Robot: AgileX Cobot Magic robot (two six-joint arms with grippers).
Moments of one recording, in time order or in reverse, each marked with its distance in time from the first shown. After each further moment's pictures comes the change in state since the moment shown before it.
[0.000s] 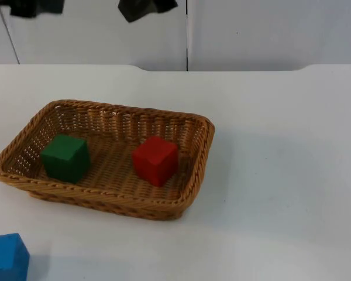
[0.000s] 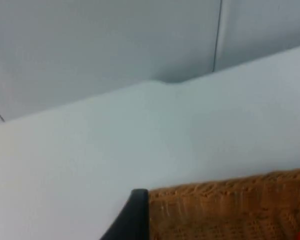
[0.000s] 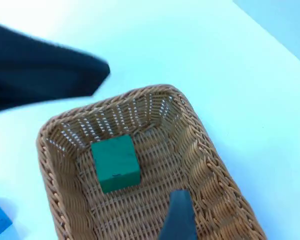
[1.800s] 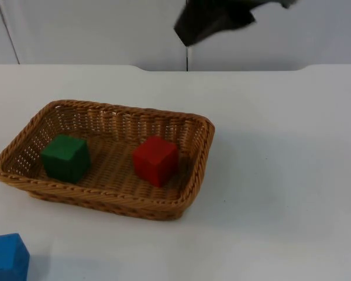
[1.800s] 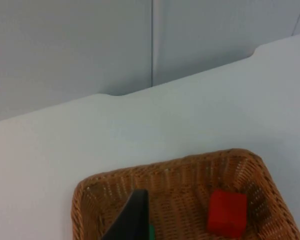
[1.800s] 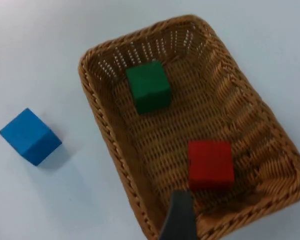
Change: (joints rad) right arm 0.000 -0.319 0.380 0.006 0.028 0.056; left arm 0.000 -0.395 0.051 -0.079 0.326 -0.002
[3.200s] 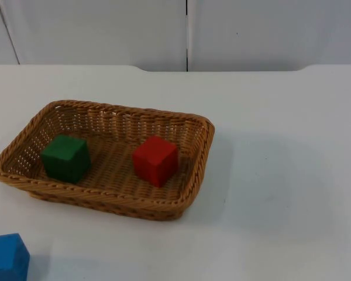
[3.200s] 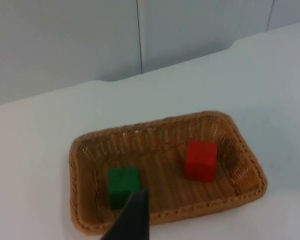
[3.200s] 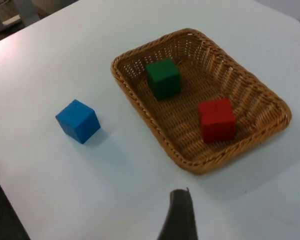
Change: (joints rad) right arm 0.000 -0.781 0.605 0.027 -0.067 0.098; left arm 0.000 -0.592 0.213 0.133 0.286 -0.169
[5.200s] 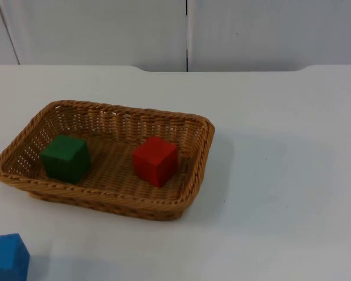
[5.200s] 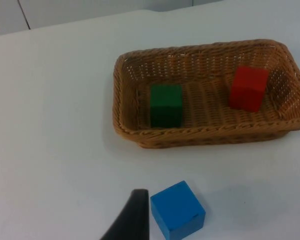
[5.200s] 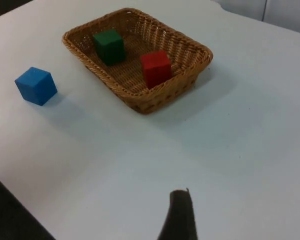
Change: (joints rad) right arm 0.000 -0.785 0.171 -0.308 0.515 0.325; left arm 0.000 -0.295 0.128 0.216 0.224 -0.197
